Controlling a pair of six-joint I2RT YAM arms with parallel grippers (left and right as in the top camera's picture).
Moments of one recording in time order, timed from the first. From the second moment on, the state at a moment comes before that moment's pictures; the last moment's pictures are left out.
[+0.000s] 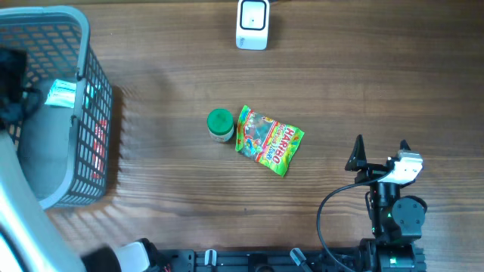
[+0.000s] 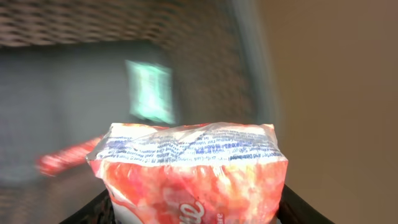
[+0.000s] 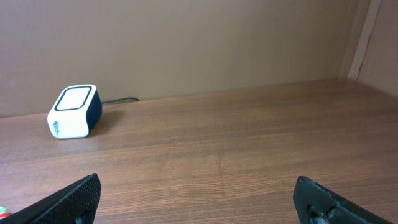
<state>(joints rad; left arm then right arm) 0.37 1.47 2.07 -1.37 -0.08 -1.00 -0.01 0.08 0.01 0.01 0.08 0.09</state>
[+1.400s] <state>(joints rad) -0.72 1.96 2.31 -1.23 -0.29 -0.81 -0.01 0.08 0.01 0.01 0.08 0.09</state>
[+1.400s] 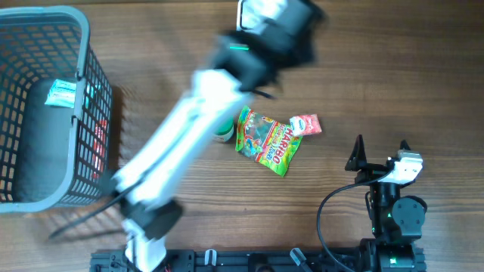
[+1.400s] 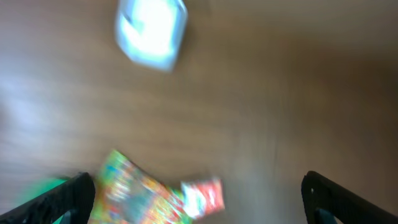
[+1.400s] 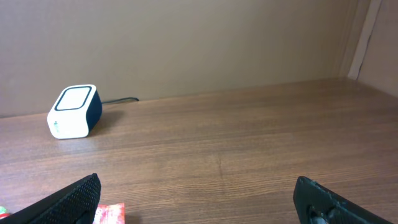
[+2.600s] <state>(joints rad) 0.42 1.88 1.44 -0.57 -0.13 -0.78 -0.01 0.08 0.01 0.01 0.08 0.09</state>
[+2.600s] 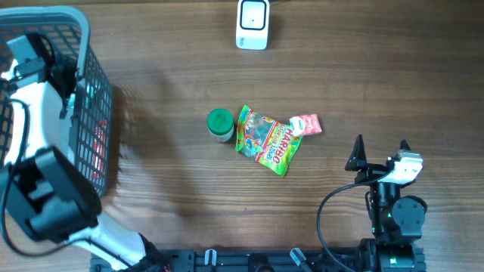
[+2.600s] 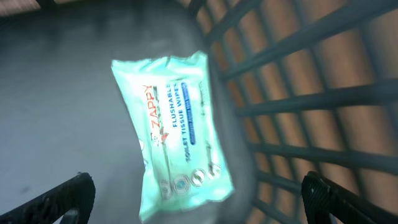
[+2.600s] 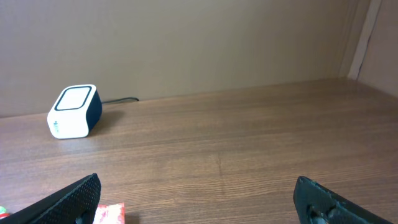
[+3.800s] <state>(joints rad) 0.44 1.17 1.59 -0.89 0.11 -0.69 -0.01 0.08 0.01 0.01 0.08 0.09</state>
